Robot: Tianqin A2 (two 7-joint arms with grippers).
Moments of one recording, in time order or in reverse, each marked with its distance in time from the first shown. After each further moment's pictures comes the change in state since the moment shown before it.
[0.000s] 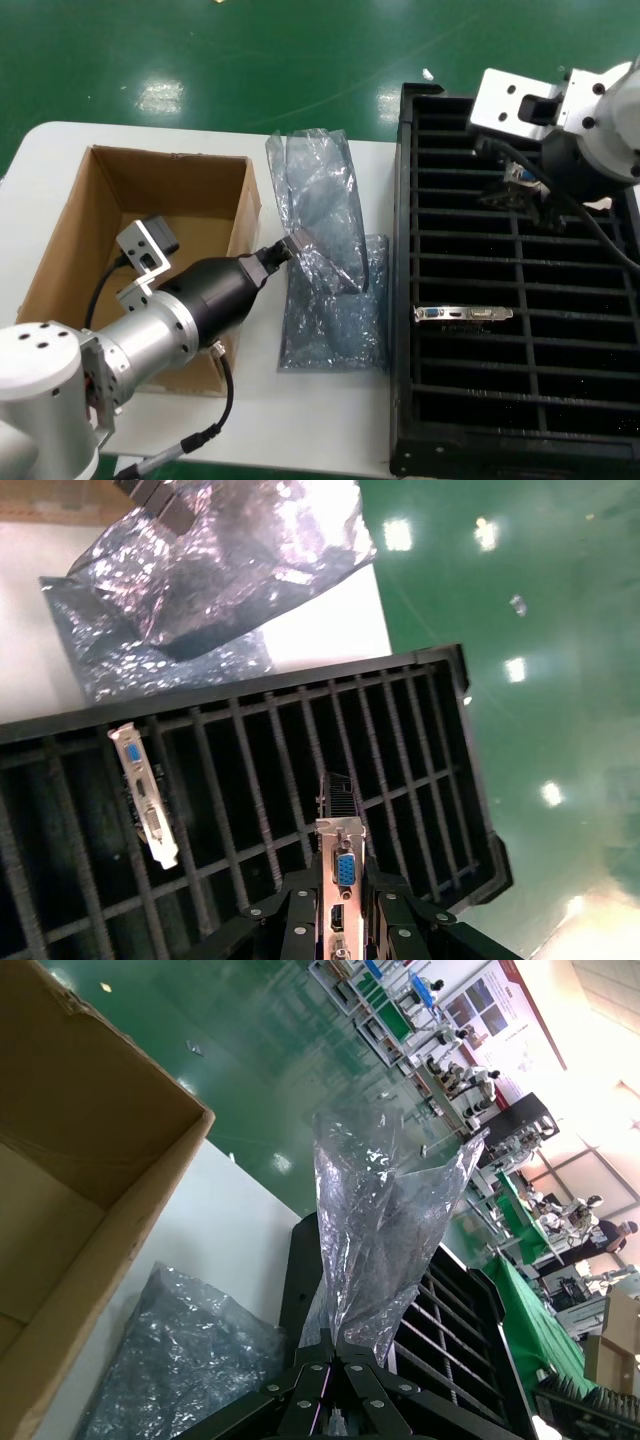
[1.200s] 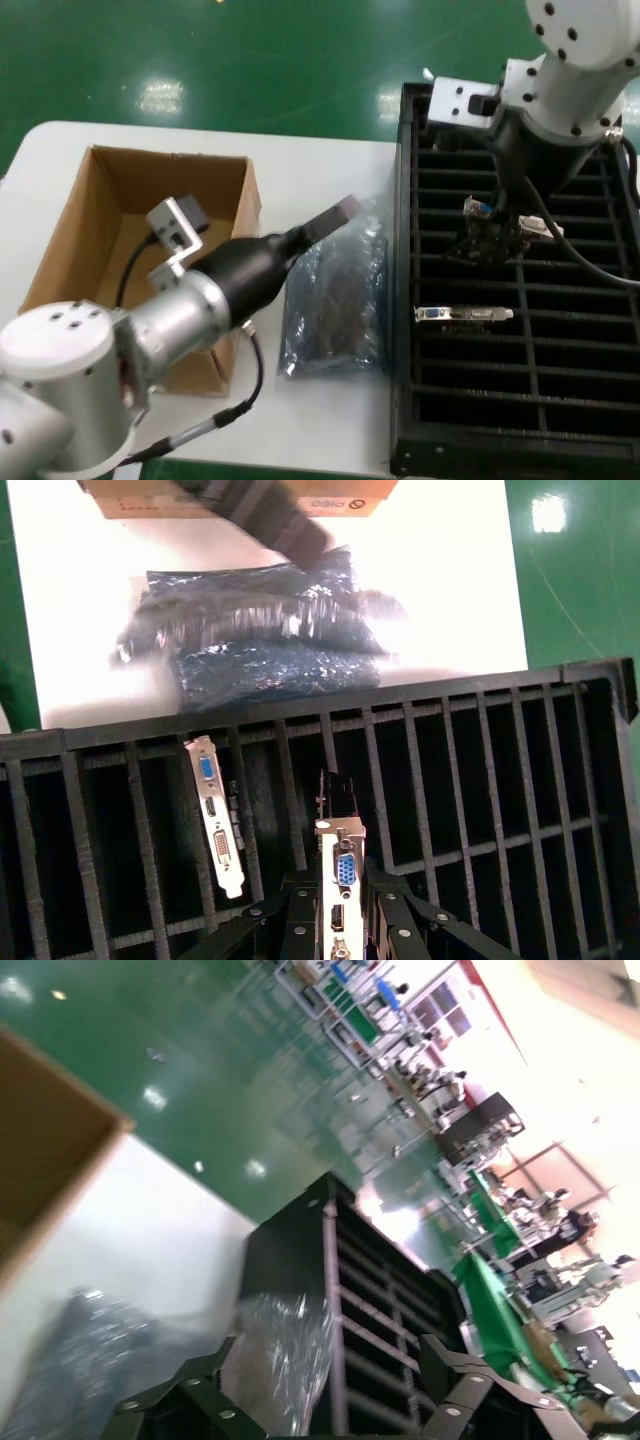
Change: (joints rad) left arm -0.031 0.051 0.000 0.001 0.000 -0.007 0.050; right arm 0.000 -0.289 0.145 -0.636 0.050 0.014 -0.444
